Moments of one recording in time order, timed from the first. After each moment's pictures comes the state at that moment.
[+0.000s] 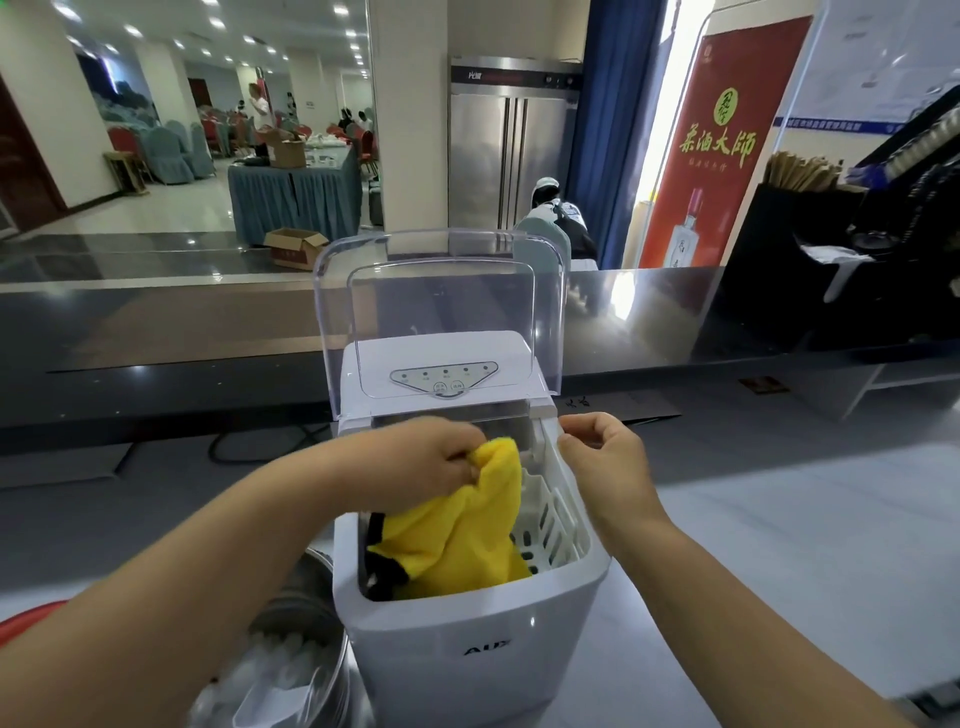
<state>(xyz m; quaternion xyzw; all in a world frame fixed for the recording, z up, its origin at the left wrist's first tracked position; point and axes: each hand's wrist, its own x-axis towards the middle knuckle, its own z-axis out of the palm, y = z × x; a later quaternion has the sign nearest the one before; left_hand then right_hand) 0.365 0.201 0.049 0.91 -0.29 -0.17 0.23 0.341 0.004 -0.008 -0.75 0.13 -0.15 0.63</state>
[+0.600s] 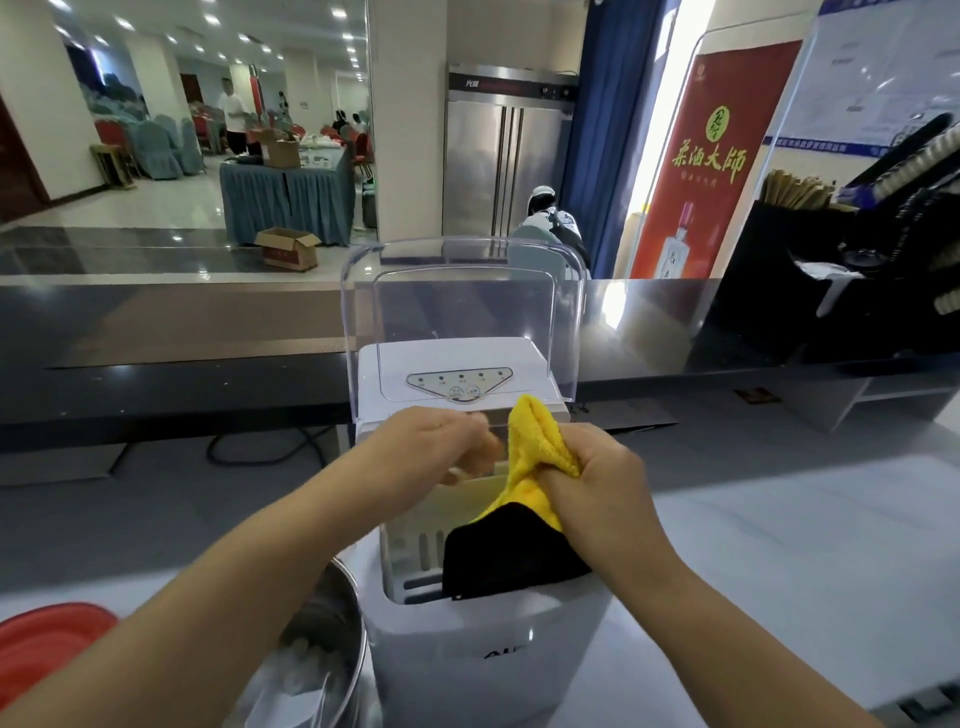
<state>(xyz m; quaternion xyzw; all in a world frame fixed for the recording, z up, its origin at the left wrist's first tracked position) 0.345 0.216 0.049 0.81 -0.18 -0.13 0.54 0.307 0.043 0.015 -0.86 -0.01 -0.22 0.45</state>
